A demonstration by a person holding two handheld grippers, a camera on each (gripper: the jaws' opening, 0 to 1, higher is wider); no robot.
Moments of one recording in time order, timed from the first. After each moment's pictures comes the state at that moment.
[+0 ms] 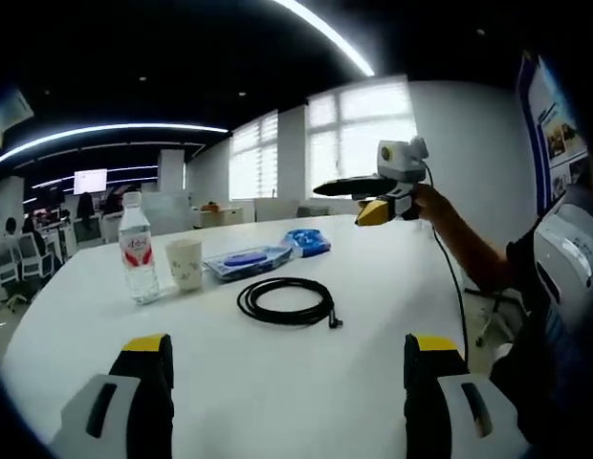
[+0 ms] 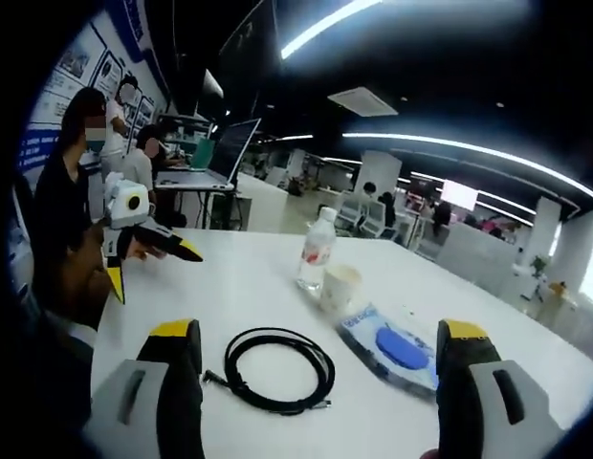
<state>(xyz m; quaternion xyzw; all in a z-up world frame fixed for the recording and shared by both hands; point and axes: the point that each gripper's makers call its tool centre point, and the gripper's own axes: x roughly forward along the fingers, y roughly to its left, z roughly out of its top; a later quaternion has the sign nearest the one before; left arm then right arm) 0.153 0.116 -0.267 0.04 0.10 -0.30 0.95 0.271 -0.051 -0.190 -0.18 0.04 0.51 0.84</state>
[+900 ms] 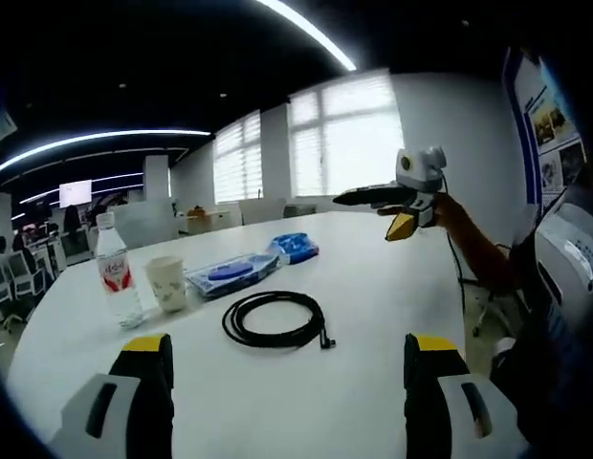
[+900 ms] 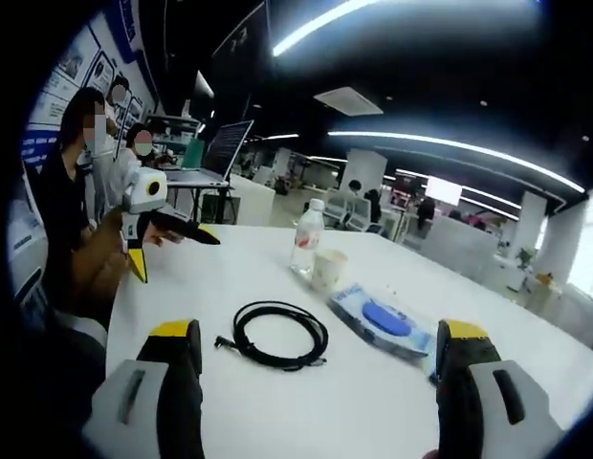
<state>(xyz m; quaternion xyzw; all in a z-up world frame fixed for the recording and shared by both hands) 0.169 0.091 -0.250 0.06 0.09 -0.32 0.94 0.249 -0.110 -0.196 -0.17 0.04 0.48 0.86</state>
